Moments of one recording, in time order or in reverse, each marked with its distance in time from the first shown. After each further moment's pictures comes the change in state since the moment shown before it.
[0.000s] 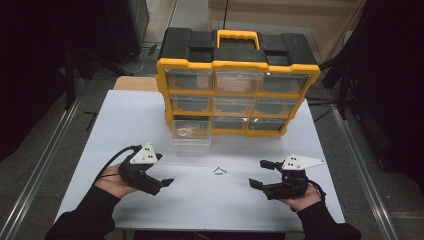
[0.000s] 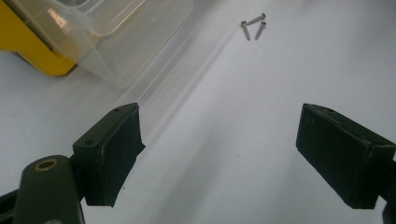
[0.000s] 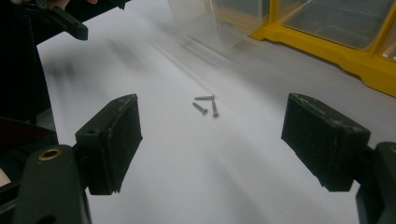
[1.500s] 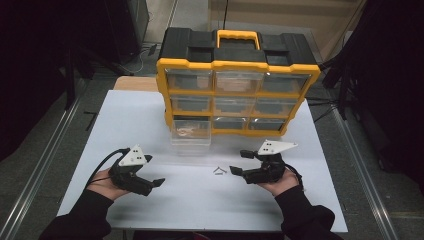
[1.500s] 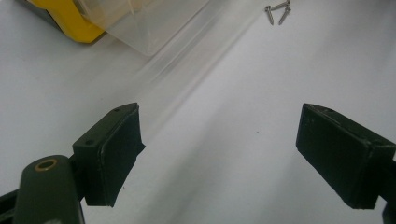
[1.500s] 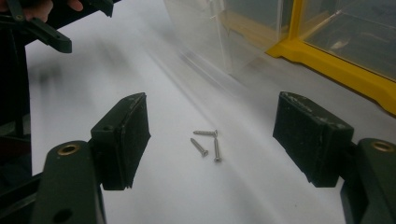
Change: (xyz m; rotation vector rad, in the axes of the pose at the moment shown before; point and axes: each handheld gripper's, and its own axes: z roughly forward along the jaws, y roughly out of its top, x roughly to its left) left arm 0.008 -0.023 -0.008 -0.015 0.048 -0.063; right arm -0.006 0.032 0.055 0.043 0.030 -0.029
